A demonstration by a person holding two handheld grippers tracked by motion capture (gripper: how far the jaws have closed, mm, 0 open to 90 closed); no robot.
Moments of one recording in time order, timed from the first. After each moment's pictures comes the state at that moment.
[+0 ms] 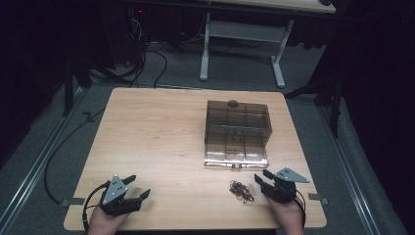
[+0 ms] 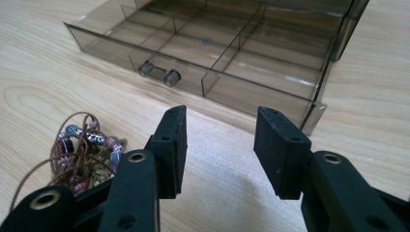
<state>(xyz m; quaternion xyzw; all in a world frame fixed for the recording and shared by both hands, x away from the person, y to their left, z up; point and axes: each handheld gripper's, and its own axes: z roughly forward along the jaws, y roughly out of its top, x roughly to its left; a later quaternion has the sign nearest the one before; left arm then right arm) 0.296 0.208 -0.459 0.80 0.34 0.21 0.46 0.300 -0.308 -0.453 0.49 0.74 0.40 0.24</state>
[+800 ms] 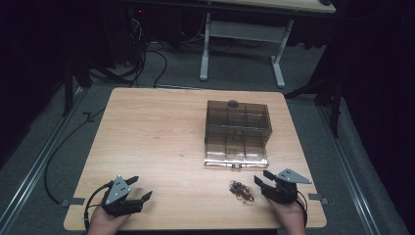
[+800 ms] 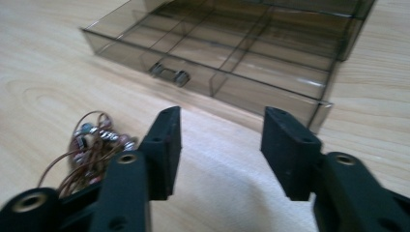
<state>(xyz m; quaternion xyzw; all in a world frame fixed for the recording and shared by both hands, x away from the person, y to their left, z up) 0.296 0.203 -0.460 0.81 0.31 0.20 0.45 0.296 -0.311 -0.450 0.48 0.74 0.42 0.22</state>
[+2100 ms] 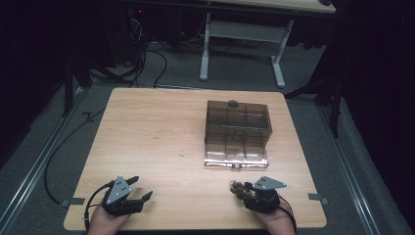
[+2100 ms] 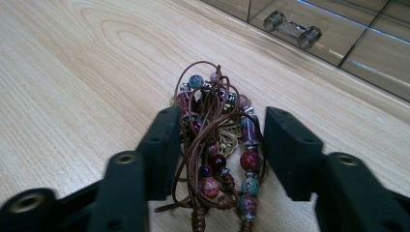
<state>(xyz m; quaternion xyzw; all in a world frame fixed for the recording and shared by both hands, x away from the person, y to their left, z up) 0.297 0.202 -0.460 0.81 0.32 0.20 0.44 0.283 -0.257 -0.457 0.41 0.82 0.37 0.17</state>
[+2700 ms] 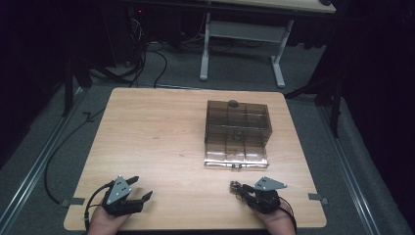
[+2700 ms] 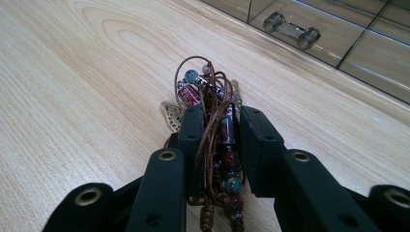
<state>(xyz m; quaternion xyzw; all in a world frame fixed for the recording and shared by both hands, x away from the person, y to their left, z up) 0.297 0.202 -0.460 0.81 0.32 0.20 0.44 0.282 -0.258 -0.457 0.41 0.82 0.37 0.17</state>
